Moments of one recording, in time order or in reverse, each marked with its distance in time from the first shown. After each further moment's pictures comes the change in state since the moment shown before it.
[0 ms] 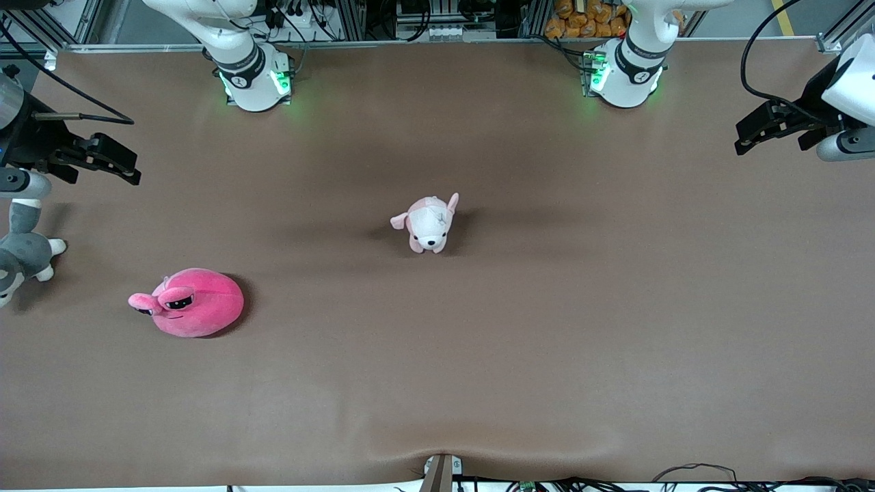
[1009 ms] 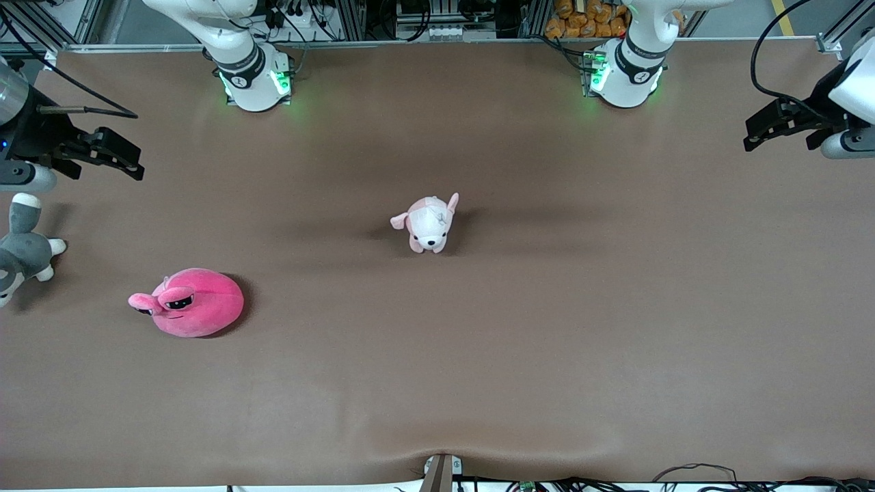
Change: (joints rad) left arm 0.003 -0.042 0.031 -0.081 0.000 0.031 0.091; right arm 0.002 -0.012 0.005 -0.011 0.002 0.001 0.000
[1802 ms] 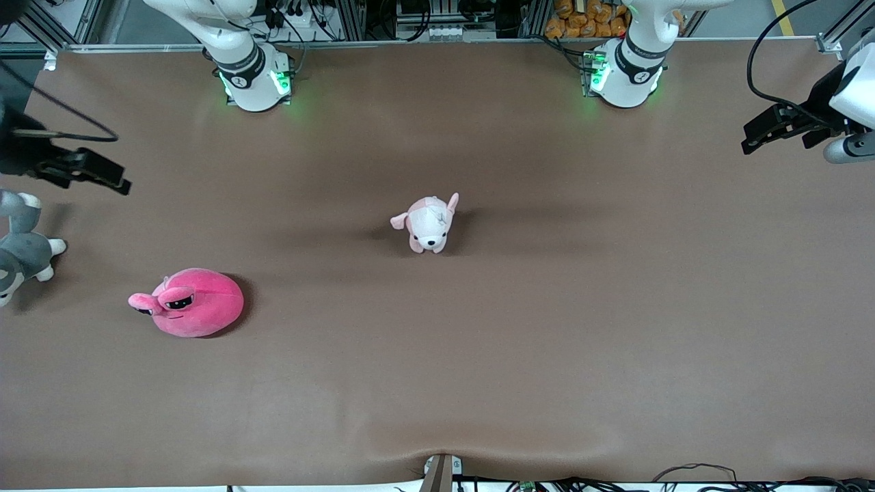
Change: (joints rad) left arm 0.007 0.000 0.011 -0.014 0.000 0.000 -0.021; right arm -0.032 -0.010 -0.003 -0.049 0.042 0.018 0.074
